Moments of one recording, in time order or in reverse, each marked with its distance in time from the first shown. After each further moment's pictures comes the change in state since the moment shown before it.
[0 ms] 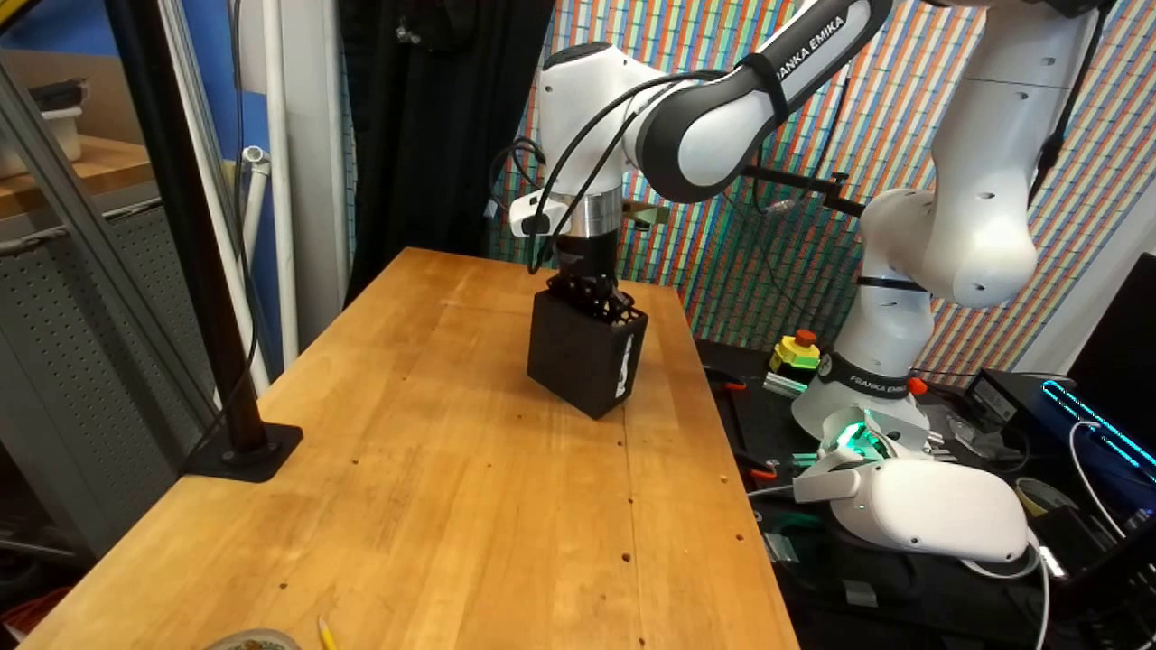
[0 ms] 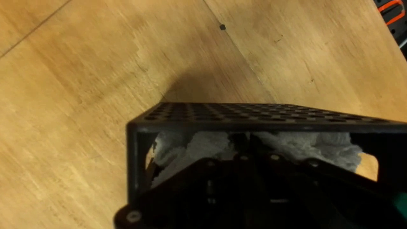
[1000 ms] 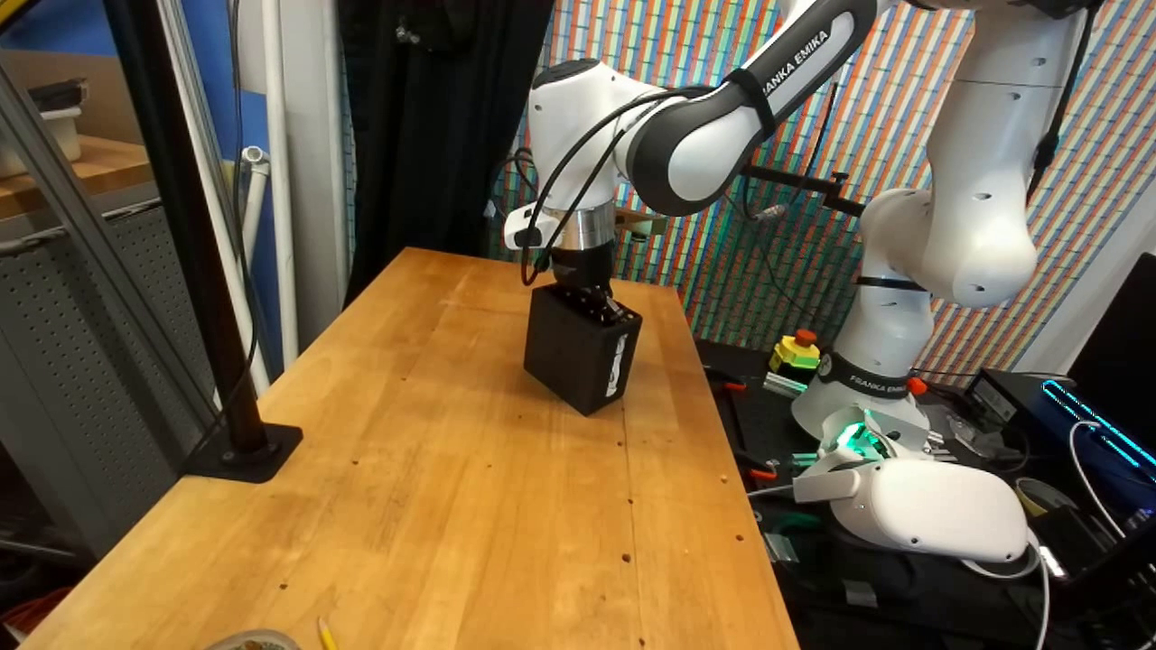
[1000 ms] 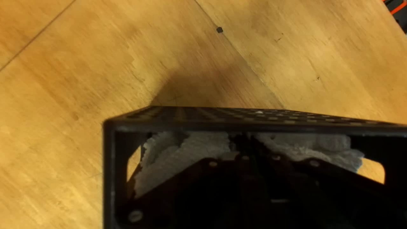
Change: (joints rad) arm -0.001 0.042 0.002 0.016 -0.020 -0.003 0.086
